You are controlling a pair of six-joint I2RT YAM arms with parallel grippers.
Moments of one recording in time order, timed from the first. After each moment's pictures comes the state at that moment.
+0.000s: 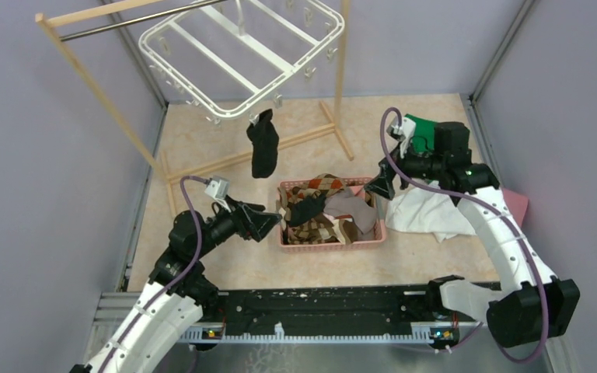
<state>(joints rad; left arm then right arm) -0.47 0.42 0.43 -0.08 0.34 -0.57 0.22 1.15 1.08 -0.58 -0.80 -0.31</state>
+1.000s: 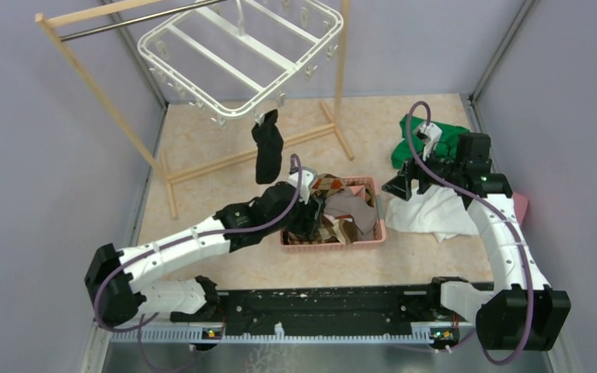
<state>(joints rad) -0.99 1.13 0.88 -0.35 -0.13 -0.41 -0.02 1.08 0.97 -0.61 -0.89 -0.24</state>
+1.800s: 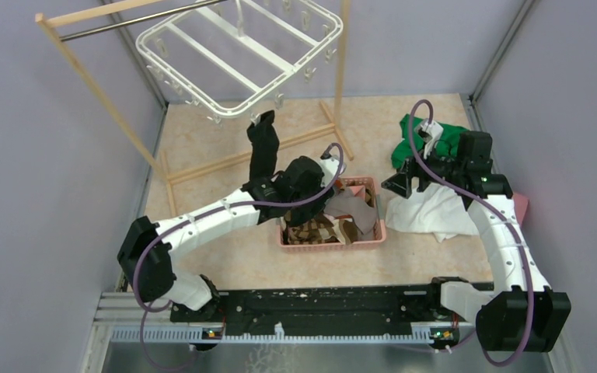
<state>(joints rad) -0.92 1.46 1.15 -0.42 -0.18 0.01 -0.02 1.08 0.98 -0.57 -0.90 -0.23</state>
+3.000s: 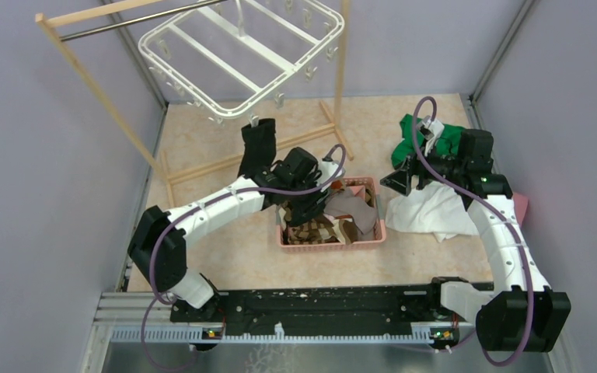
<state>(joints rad) -0.81 1.55 1.20 -0.55 0.13 0.19 -0.02 1.08 0.97 -0.51 -0.94 -0.17</state>
